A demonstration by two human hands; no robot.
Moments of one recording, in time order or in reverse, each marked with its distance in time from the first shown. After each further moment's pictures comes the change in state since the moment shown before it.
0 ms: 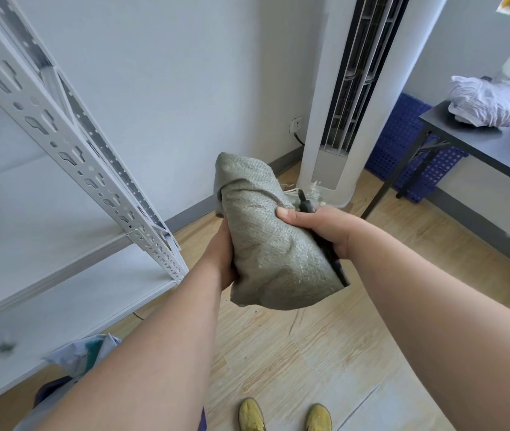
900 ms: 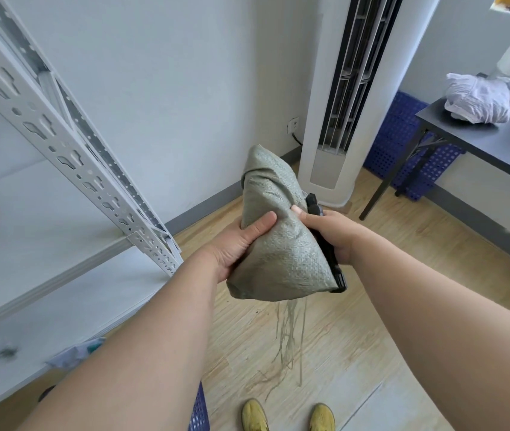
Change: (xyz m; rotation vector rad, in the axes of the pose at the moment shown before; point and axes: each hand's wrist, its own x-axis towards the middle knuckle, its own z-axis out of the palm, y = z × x) left_hand -0.002 0.008 -0.001 0.425 -0.233 0.044; right_hand 0.007 0.022 -0.009 0.204 0.100 -0.018
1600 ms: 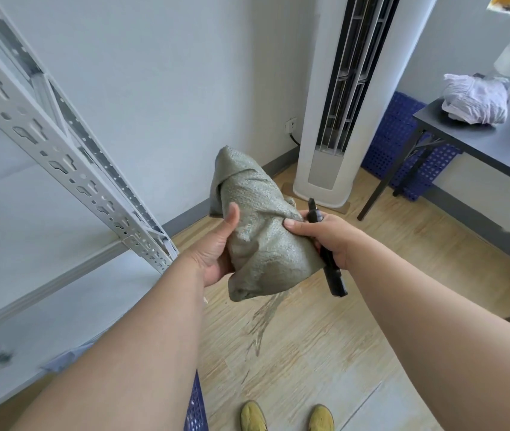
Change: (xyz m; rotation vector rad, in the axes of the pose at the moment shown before) left_hand 0.001 0.000 -0.015 -0.218 0.083 -0.045; right_hand 0.010 0.003 -0.004 -0.045 0.059 -0.029
